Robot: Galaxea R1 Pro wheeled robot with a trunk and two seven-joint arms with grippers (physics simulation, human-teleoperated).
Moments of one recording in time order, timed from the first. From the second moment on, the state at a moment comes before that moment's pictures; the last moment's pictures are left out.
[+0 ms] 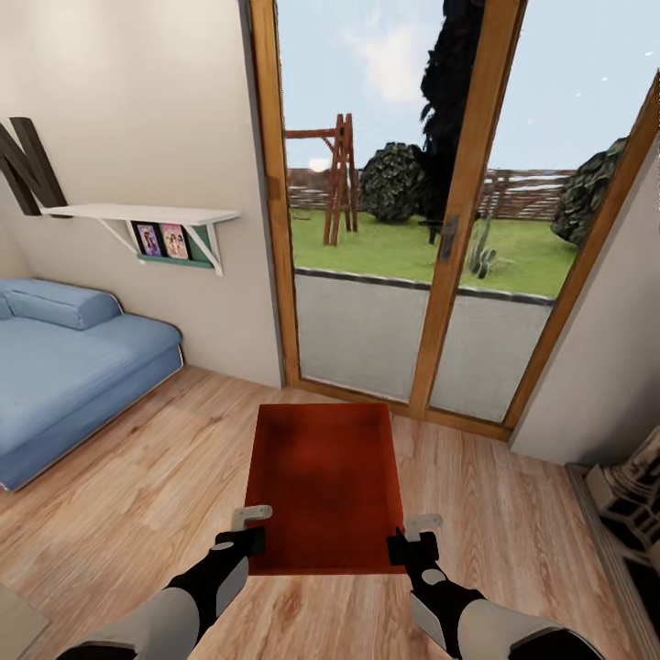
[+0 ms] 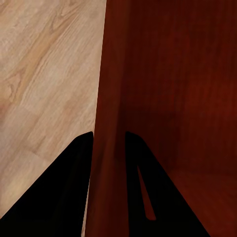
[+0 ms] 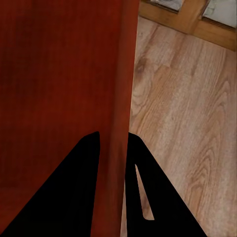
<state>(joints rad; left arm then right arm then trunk) -0.69 -0.11 -0.02 -0.19 0.10 0.02 0.19 -0.71 0.12 0.24 0.00 -0.07 -0.34 -0.18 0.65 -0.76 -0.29</state>
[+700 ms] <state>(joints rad) -0.69 -0.11 -0.02 -0.19 0.10 0.02 0.19 -0.71 0.12 0.24 0.00 -0.08 -0.34 -0.18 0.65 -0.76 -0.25</state>
